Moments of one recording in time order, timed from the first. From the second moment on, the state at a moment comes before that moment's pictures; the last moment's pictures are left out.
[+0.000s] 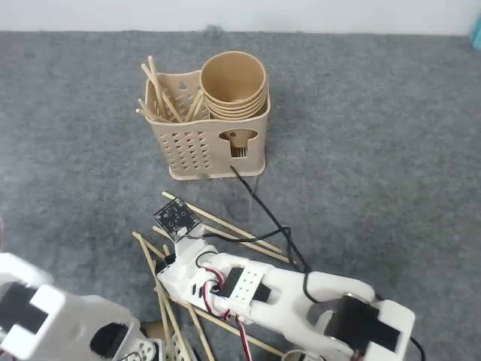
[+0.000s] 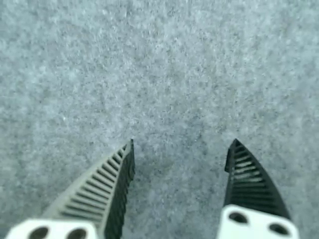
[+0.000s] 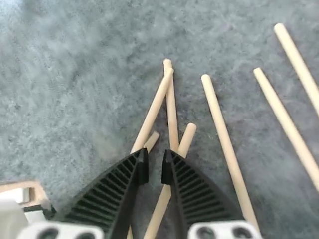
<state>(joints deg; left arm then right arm) -70.2 6.6 28.4 44.4 36.8 -69.5 -6.9 58.1 2.4 -23.6</state>
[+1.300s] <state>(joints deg) -69.7 6.6 28.4 45.9 36.8 -68.2 -4.2 50.5 17.1 -18.4</state>
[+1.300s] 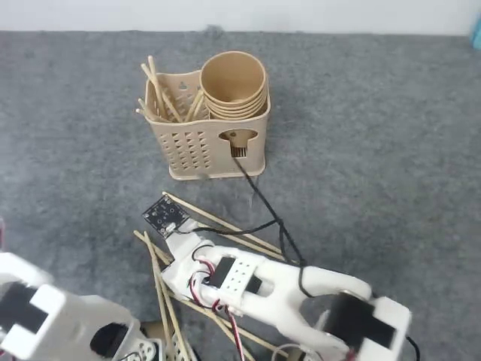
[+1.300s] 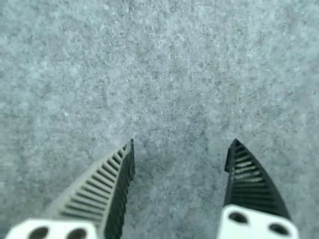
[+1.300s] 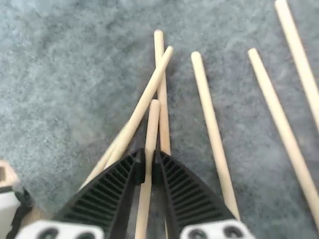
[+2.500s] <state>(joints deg) -52.8 -3.5 47.0 33.1 29.1 -40.9 -20.5 14.5 -27.6 0.5</state>
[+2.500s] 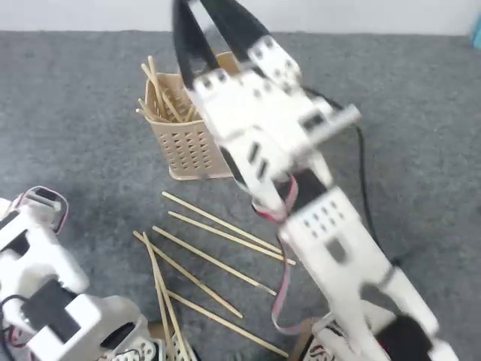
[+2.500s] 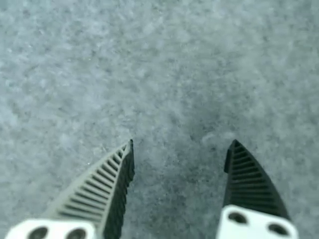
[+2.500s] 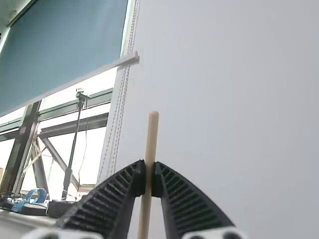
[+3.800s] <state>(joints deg) -59.7 -3.6 45.3 31.8 32.6 -48.5 -44.5 38.6 35.8 -29.4</state>
